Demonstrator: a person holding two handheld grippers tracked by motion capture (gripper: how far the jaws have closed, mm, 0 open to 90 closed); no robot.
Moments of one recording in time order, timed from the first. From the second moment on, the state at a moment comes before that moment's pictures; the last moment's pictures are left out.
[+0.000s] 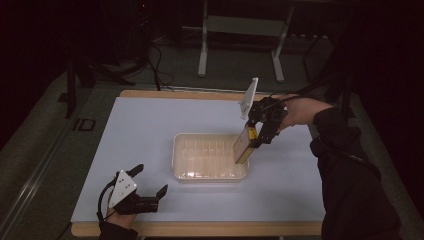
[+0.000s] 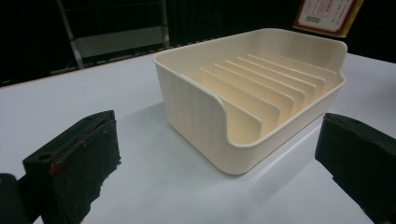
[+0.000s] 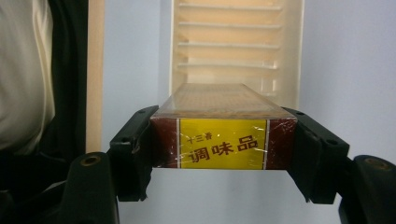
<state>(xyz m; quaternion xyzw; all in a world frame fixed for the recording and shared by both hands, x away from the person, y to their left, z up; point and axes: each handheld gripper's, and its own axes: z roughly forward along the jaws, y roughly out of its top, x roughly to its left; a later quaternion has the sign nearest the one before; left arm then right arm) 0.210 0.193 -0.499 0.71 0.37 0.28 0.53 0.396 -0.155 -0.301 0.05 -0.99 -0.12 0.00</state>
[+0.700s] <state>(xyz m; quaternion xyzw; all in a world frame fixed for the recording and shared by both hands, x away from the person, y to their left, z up) 0.209 0.194 -0.499 0.71 0.37 0.28 0.53 0.403 -0.115 -0.309 0.05 -0.98 -0.17 0.02</state>
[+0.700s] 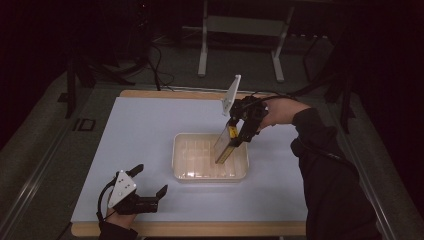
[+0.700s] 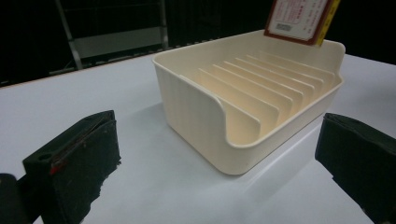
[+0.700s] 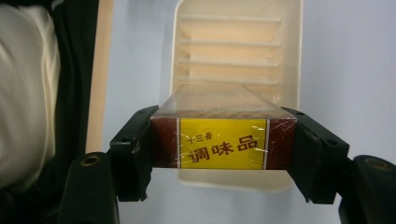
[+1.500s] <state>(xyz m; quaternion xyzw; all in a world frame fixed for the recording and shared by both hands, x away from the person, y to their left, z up) 0.210 0.194 -0.498 0.71 0.37 0.28 0.54 0.411 -0.080 -0.329 0.03 -0.98 -0.21 0.02</state>
